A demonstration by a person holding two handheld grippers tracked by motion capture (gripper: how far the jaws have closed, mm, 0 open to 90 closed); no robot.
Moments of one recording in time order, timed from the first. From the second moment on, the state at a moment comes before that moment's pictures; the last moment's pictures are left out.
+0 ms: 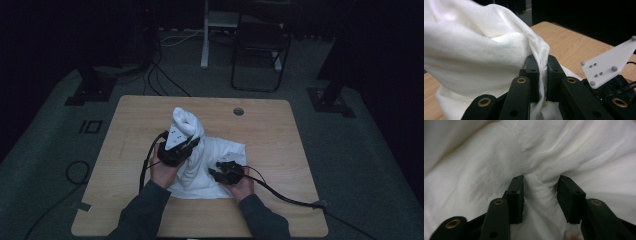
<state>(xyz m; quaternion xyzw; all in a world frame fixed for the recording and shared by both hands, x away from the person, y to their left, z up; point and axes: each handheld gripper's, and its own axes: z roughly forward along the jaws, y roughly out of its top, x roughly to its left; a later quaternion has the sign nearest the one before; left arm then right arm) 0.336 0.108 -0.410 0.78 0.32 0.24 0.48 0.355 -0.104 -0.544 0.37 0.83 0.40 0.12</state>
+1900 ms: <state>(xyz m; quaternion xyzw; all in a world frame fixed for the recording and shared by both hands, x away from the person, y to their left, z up) 0.309 0.049 -0.443 0.83 0.25 0.15 0.48 0.376 -0.187 -0.490 0.42 0.78 0.43 0.16</state>
